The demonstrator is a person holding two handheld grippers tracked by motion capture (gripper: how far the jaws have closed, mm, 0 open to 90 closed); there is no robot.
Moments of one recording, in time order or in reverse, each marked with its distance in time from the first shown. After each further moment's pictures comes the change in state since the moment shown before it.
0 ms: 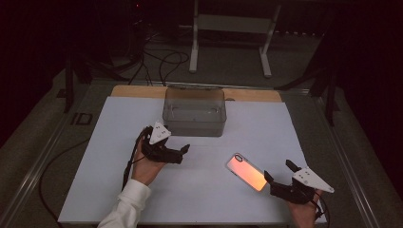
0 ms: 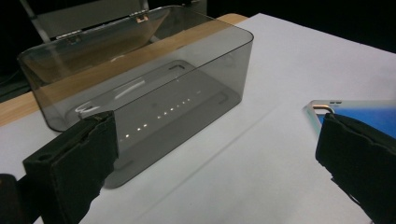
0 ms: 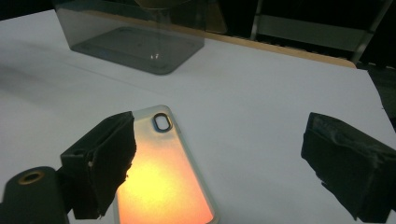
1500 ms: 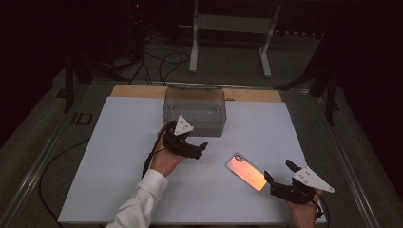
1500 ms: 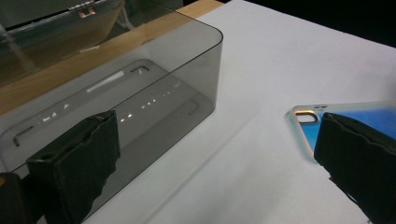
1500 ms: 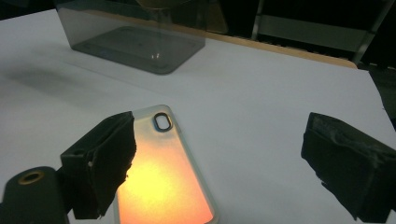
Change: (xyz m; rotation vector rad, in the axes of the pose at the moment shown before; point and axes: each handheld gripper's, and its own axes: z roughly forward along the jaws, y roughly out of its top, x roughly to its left) left arm -0.019 0.022 0.052 0.077 -0.087 0.034; right arm -0.001 0.000 0.000 0.000 0.004 -0.003
